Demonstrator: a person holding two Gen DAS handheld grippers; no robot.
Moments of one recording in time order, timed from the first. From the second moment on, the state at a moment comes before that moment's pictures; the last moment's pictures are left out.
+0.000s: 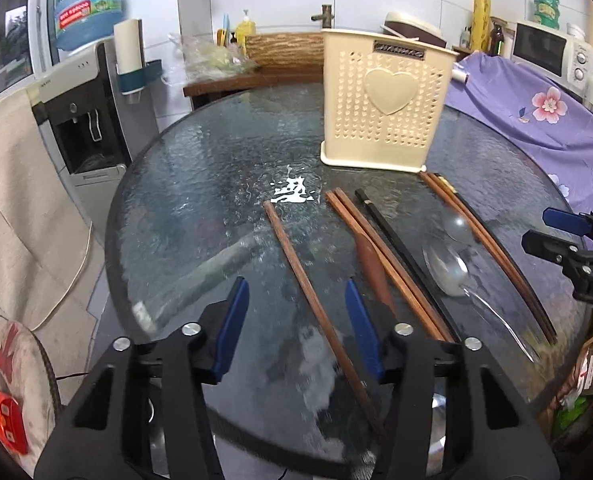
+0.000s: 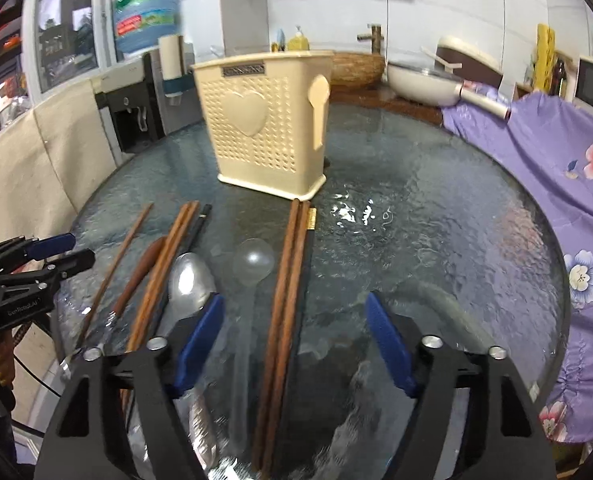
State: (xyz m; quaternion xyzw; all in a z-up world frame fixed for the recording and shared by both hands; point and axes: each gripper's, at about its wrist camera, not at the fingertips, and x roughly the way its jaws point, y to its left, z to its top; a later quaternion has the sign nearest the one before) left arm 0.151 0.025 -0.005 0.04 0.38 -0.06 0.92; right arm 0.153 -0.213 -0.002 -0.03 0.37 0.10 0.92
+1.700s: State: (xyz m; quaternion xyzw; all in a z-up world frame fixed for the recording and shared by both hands) left arm 0.270 0.002 -0.030 0.03 0.46 -0.08 0.88; right arm 0.272 -0.194 -0.025 -0.03 0.49 0.12 0.86
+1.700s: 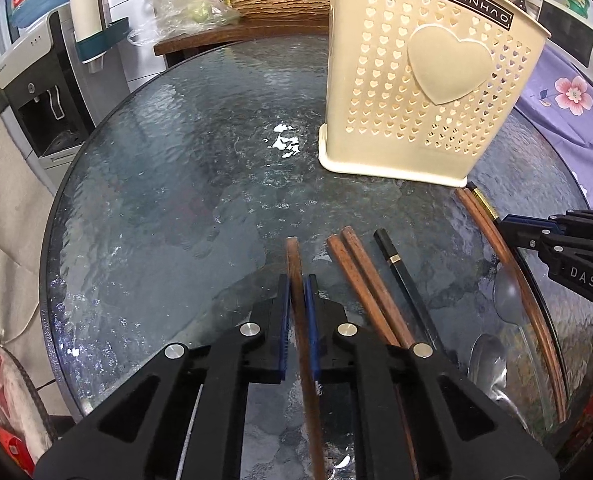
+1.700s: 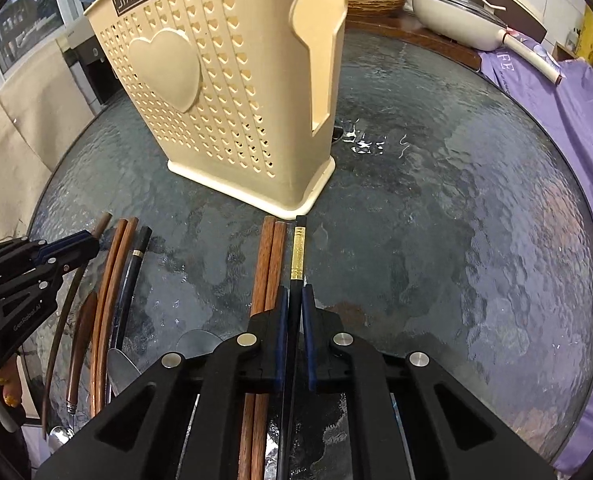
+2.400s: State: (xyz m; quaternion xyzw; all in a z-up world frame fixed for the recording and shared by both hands) left arm 0.216 0.012 0.097 -0.01 0.32 -0.12 0.94; right arm 0.214 -0.236 0.083 0.04 0.33 0.23 0.91
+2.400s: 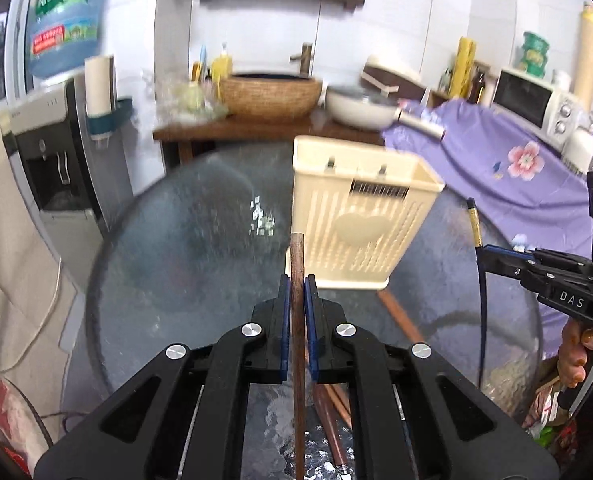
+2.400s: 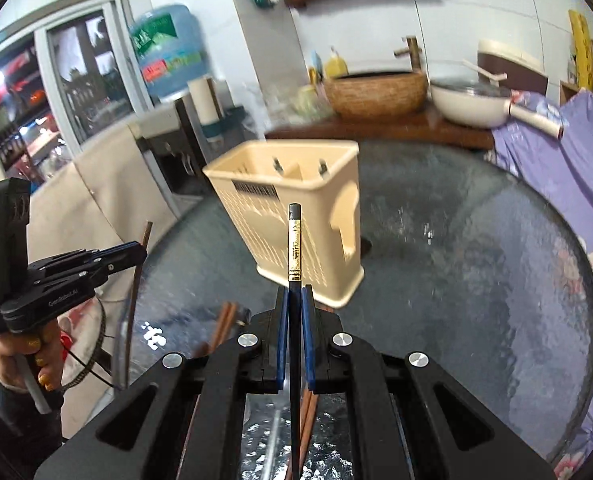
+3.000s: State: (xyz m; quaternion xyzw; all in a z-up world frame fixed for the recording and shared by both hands) left arm 0.188 0.012 0.159 -0.01 0.24 -0.15 0.96; right arm 0.189 -0.235 0.136 0.02 0.28 0.26 0.92
